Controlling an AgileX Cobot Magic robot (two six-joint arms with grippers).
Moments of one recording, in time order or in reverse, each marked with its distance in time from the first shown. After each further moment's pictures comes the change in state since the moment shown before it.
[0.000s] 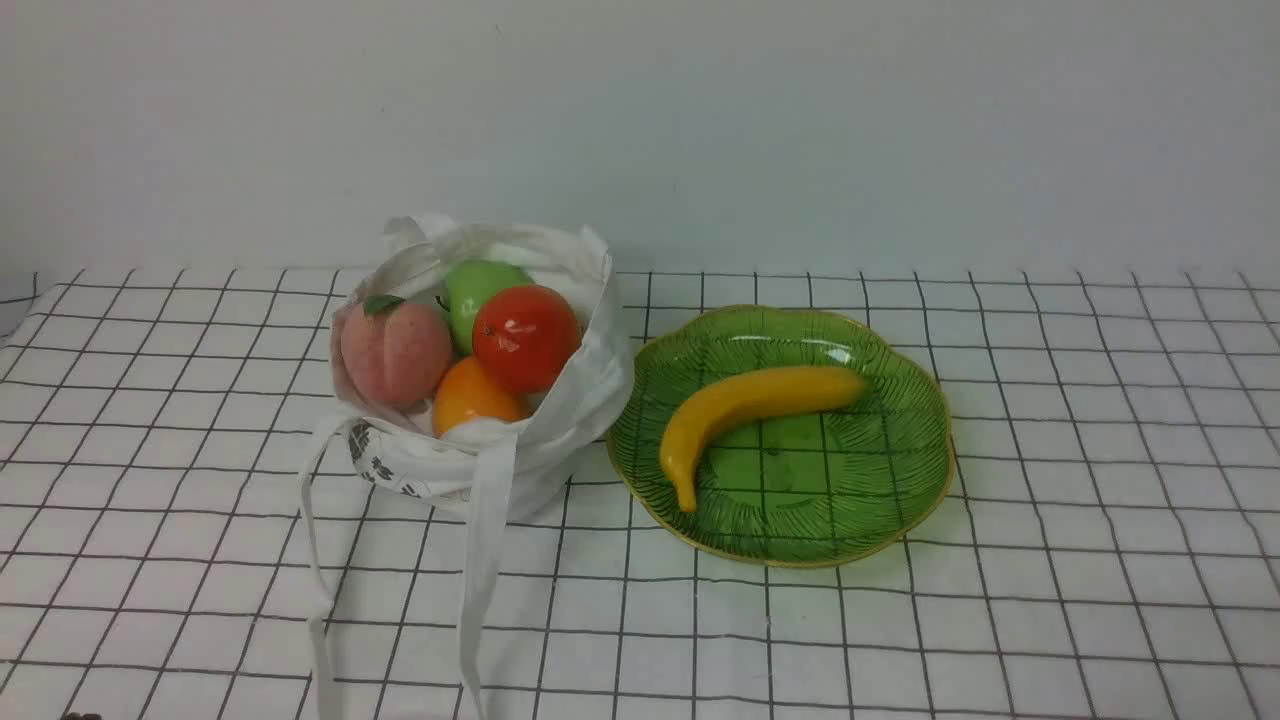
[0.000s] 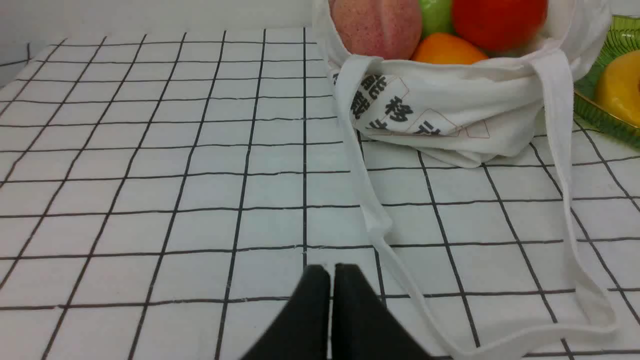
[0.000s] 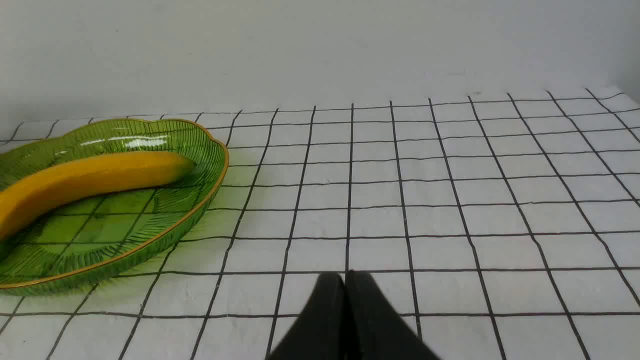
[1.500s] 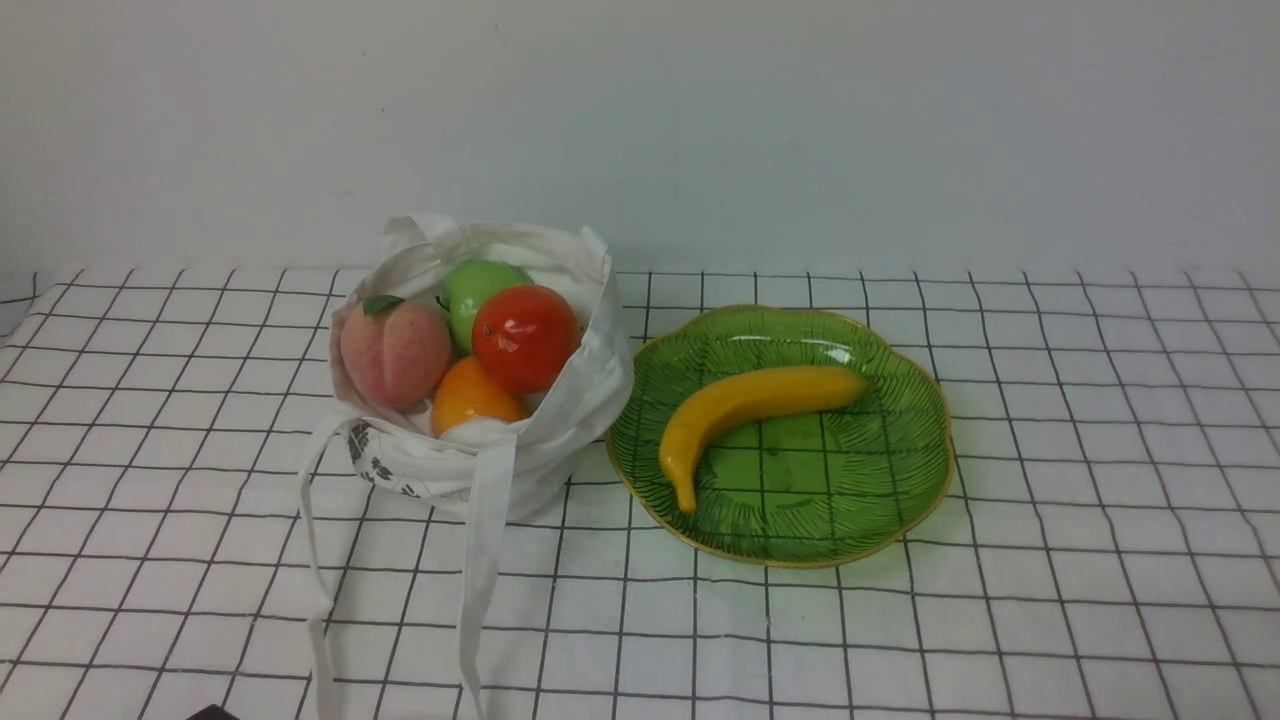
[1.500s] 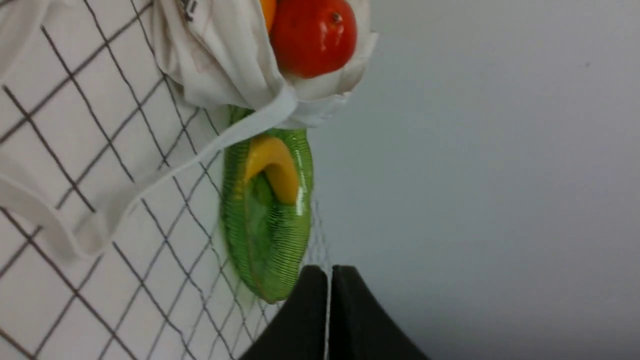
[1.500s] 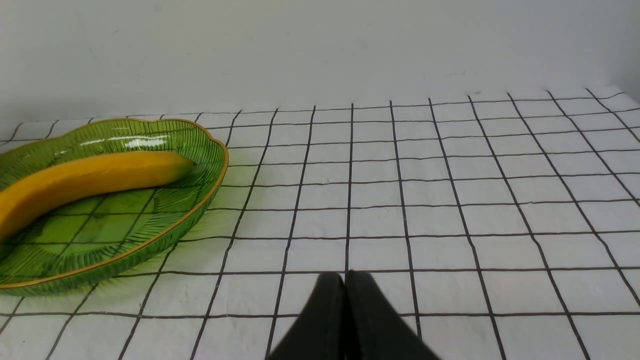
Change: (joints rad) right arm 0.000 0.000 0.000 0.000 0.000 0.000; left arm 0.000 0.000 0.000 -1.025 -0.006 -0.472
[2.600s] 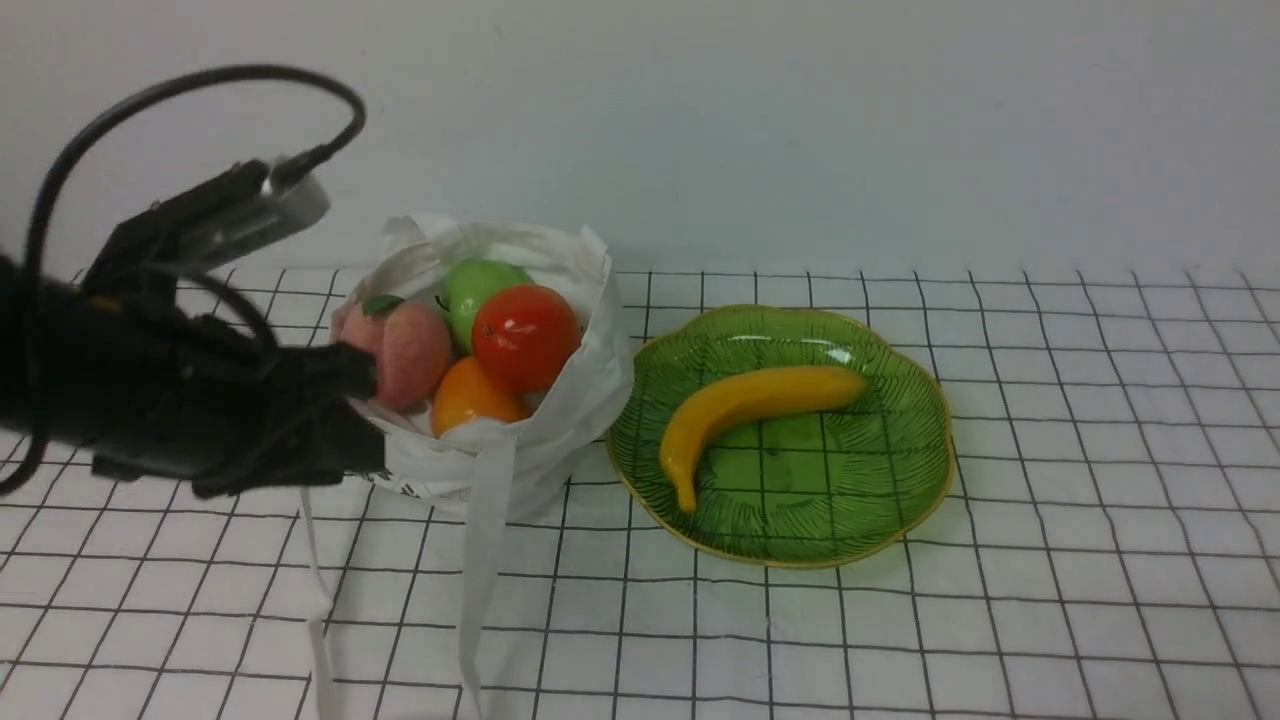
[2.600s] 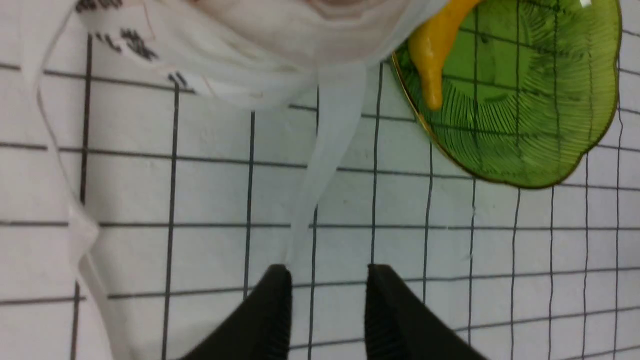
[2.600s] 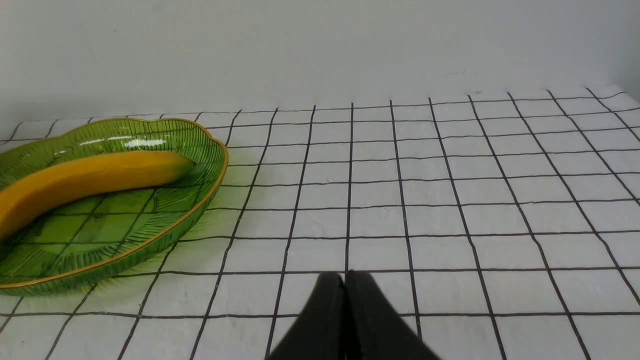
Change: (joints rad) right arm 0.000 0.000 0.000 0.000 0.000 0.000; left arm 0.000 1.380 -1.038 0.489 0.484 0.557
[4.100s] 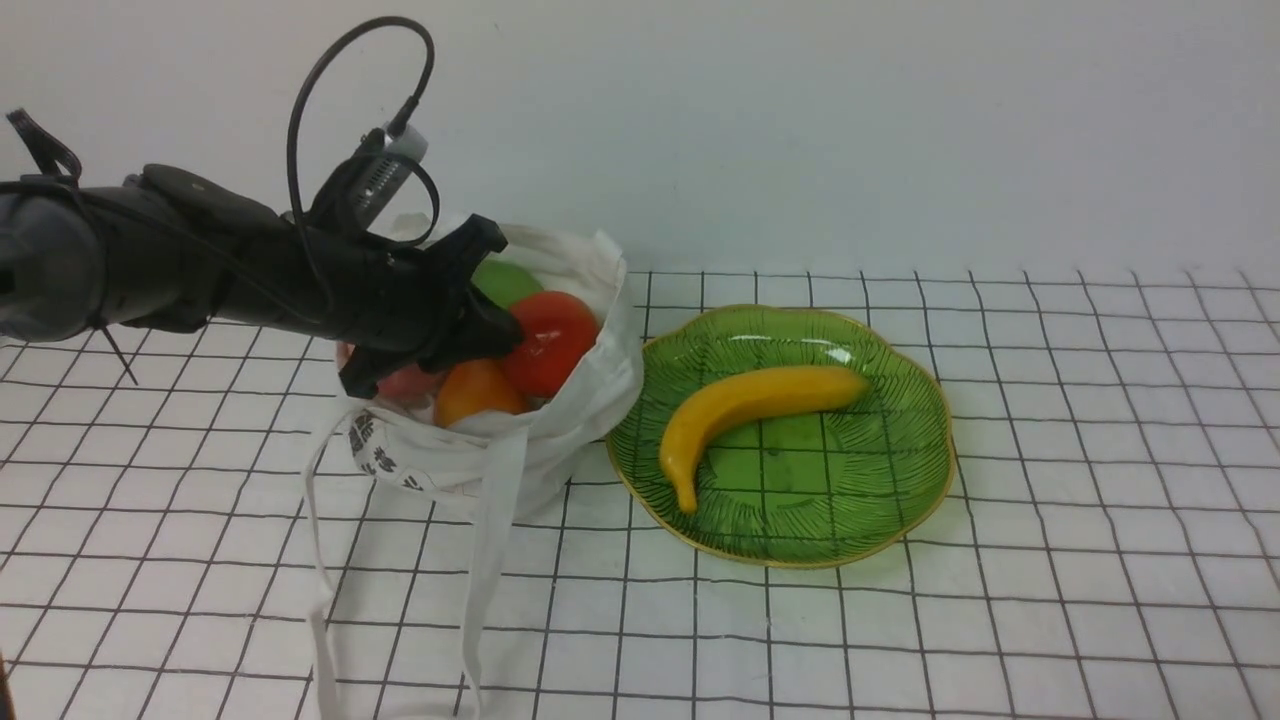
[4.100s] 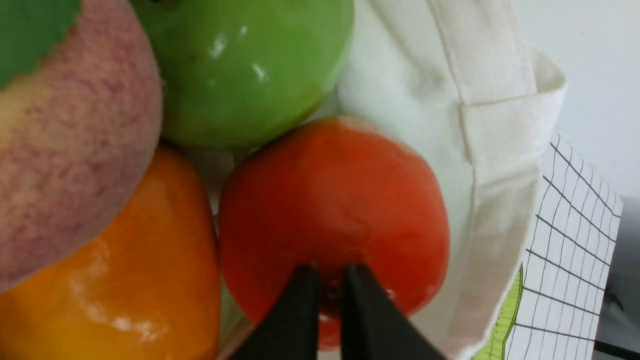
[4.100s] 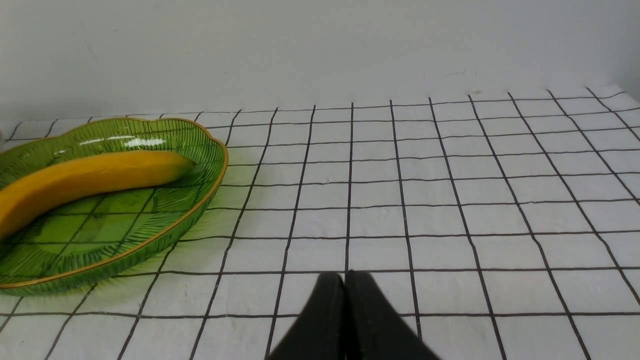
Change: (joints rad) right arm 0.000 0.000 0.000 0.000 0.000 0.000; left arm 0.000 0.548 -0.279 -0.554 -0.245 0.184
